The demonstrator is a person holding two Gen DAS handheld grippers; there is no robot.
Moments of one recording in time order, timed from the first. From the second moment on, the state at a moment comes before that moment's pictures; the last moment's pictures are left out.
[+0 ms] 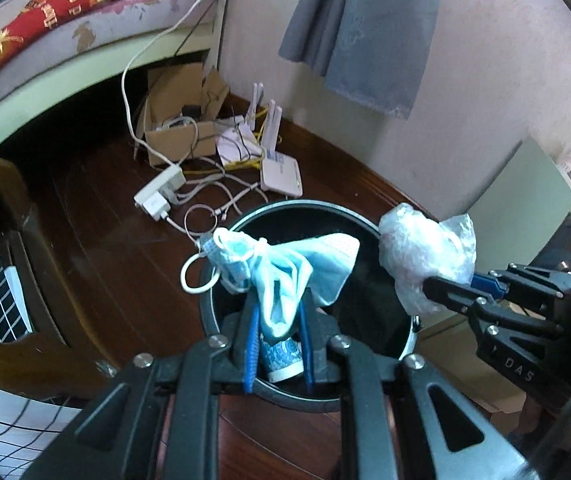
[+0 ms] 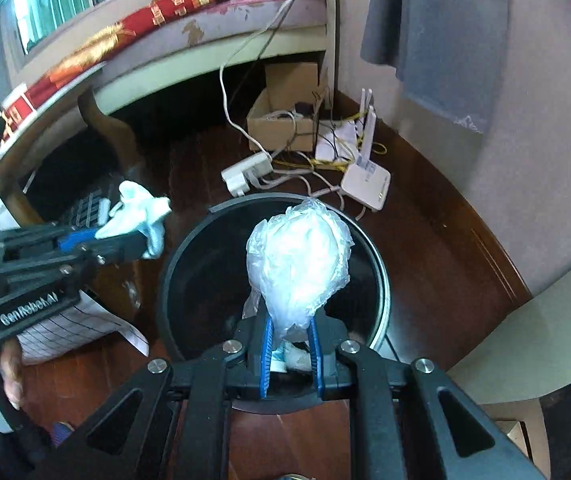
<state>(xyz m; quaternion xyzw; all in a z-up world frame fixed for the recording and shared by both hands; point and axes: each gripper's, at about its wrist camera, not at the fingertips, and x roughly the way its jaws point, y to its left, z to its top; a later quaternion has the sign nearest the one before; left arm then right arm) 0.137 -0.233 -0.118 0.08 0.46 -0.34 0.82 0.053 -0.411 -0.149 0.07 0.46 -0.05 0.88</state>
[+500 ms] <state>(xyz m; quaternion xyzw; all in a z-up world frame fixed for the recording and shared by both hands) 0.149 -0.243 -0.154 0.08 0.50 -0.34 0.79 0.071 -0.400 -0.194 0.07 0.51 -0.01 0.86</state>
